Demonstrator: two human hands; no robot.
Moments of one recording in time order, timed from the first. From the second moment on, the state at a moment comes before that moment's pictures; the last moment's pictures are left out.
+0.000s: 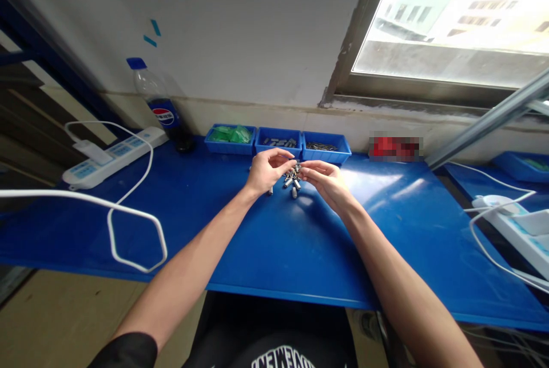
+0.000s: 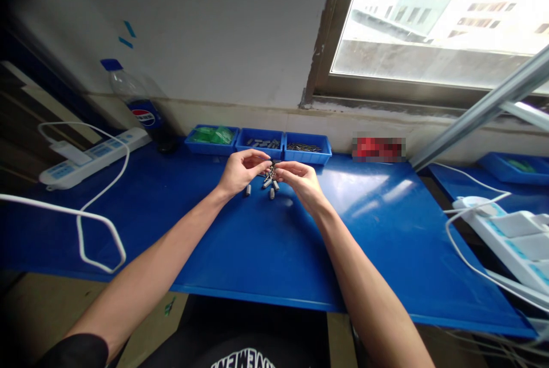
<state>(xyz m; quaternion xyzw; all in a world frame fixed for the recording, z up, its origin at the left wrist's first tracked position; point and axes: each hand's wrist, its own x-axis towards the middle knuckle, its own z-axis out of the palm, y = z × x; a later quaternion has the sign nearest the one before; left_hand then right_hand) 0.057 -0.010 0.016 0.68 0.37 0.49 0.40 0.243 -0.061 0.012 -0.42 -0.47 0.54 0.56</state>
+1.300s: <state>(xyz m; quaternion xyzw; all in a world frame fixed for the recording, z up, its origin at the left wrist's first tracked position) 0.051 -0.014 0.023 0.75 0.32 0.46 0.35 0.247 -0.059 0.007 -0.46 -0.54 0.47 0.53</state>
